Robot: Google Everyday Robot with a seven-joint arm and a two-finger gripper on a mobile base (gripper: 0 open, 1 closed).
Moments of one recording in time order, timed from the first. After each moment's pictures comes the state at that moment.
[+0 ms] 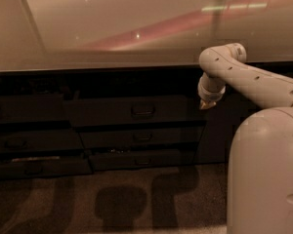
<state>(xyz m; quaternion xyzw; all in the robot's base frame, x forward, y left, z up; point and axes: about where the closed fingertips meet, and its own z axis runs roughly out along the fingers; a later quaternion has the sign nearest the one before) 0.719 -0.249 0.634 -0.73 0.67 -0.09 0.07</state>
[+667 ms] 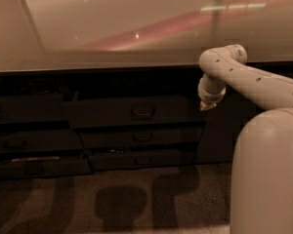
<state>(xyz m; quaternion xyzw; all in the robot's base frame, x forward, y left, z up) 0.712 -0.249 0.632 -0.73 0.67 -0.09 0.07</state>
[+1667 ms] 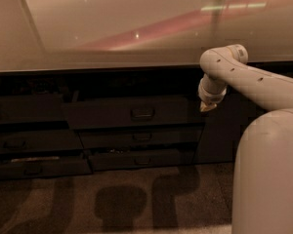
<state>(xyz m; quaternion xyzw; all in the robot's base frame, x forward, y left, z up) 0.705 -0.250 0.635 -0.74 0.67 -0.09 0.07</state>
